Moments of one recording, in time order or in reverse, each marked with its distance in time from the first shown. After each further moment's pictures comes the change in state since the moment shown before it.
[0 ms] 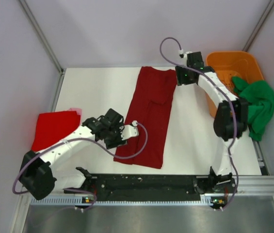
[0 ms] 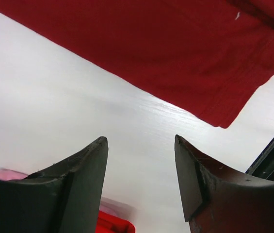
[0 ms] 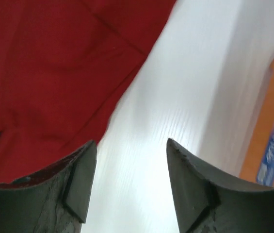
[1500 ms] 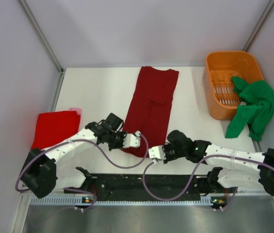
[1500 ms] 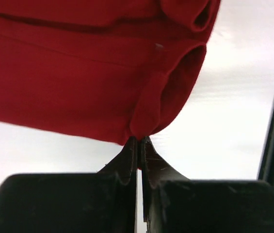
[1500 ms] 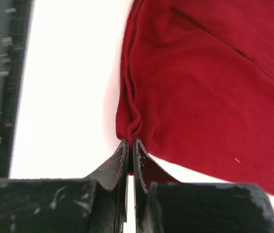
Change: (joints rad) left arm 0.006 -0.027 -0.164 0.143 0.290 0.269; right arm 0.827 -1.018 -1.423 0.395 -0.261 -0.792
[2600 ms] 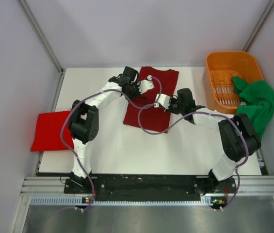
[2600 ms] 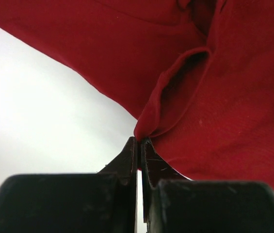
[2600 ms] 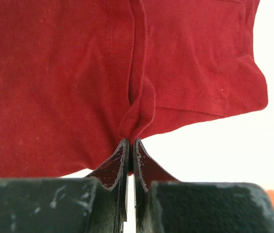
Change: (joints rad) left arm 0.193 0.865 1.055 0.050 -0.196 -0.183; right arm -0.634 0.543 0.425 0.355 0.000 -0.098
